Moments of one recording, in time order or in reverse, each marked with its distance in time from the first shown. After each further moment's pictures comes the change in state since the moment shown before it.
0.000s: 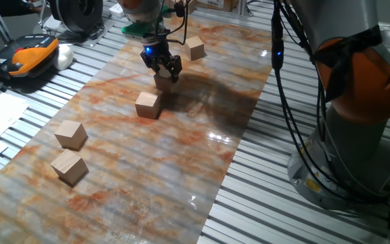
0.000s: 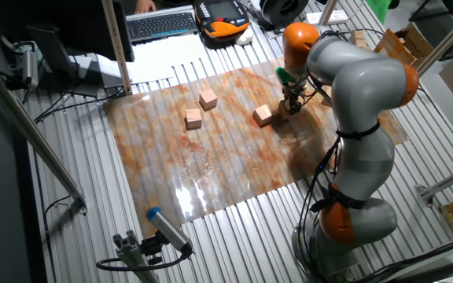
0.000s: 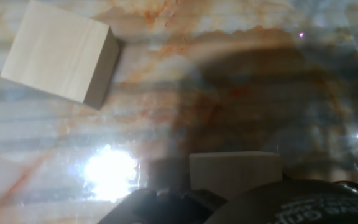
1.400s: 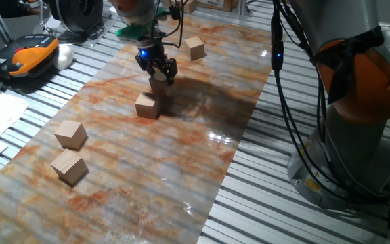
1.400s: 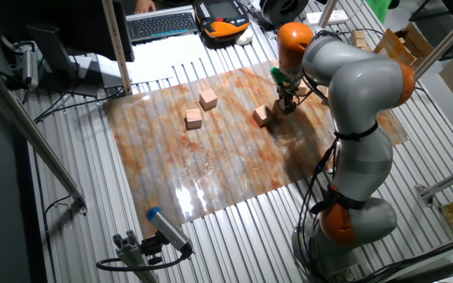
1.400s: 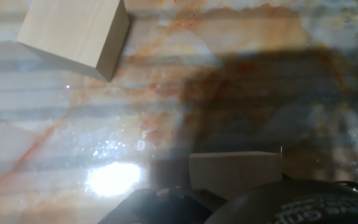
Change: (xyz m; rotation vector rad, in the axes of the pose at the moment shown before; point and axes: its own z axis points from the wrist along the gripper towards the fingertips) arm 0.021 0.007 -0.005 -0.016 0.011 -0.014
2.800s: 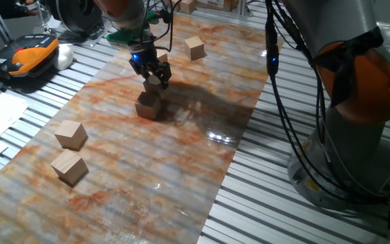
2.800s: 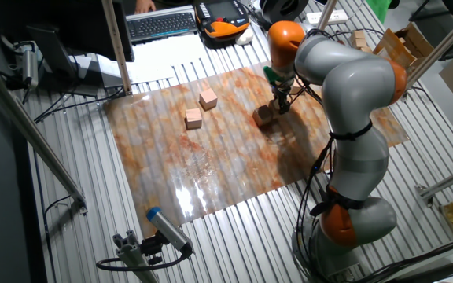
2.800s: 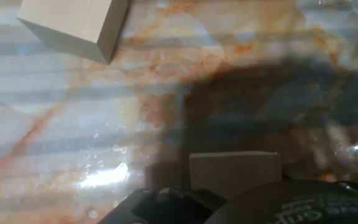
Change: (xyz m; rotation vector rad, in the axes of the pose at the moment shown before) arm 0.020 0.003 -0.001 0.029 -0.021 0.023
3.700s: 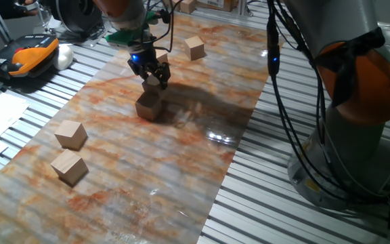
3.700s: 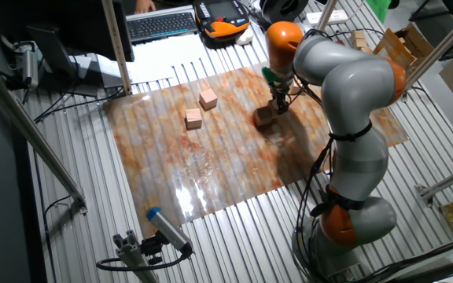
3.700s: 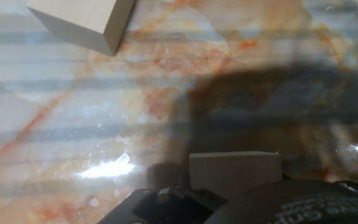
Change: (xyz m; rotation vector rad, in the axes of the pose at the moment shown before) arm 0.010 0.000 -0.003 0.002 -0.008 -0.014
